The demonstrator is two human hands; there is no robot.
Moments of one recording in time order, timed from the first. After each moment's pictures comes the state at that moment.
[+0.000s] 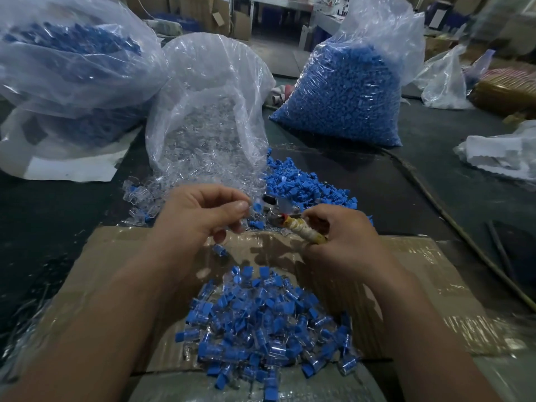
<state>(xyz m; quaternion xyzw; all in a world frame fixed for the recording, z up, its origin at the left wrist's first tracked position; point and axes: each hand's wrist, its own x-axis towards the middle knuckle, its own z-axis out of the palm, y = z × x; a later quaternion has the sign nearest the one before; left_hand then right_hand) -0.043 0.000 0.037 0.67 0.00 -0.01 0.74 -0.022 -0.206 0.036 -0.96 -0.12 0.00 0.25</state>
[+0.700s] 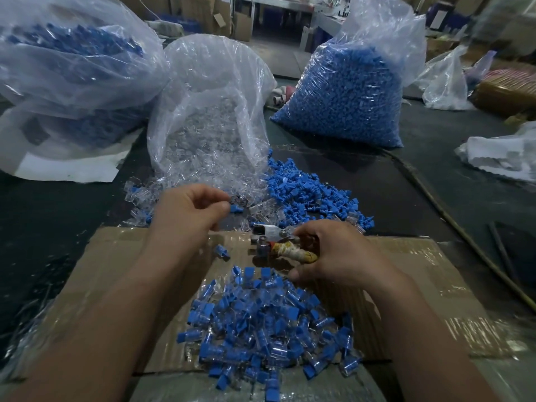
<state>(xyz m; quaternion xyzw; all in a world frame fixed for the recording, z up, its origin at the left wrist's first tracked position) -0.029 0.005 0.024 0.78 0.09 0.08 0.61 -0.022 -0.203 0.033 -0.95 -0.11 0.14 0.24</state>
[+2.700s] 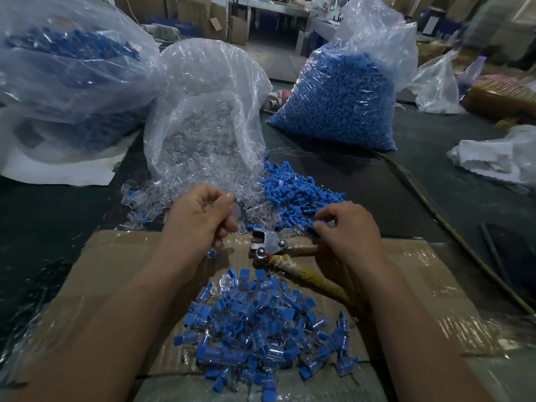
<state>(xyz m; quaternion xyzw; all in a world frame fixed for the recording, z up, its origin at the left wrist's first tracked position) -0.028 -0.004 0.019 0.71 0.05 0.04 0.70 0.009 -0.223 0.011 -0.97 -0.01 -0.10 0.20</state>
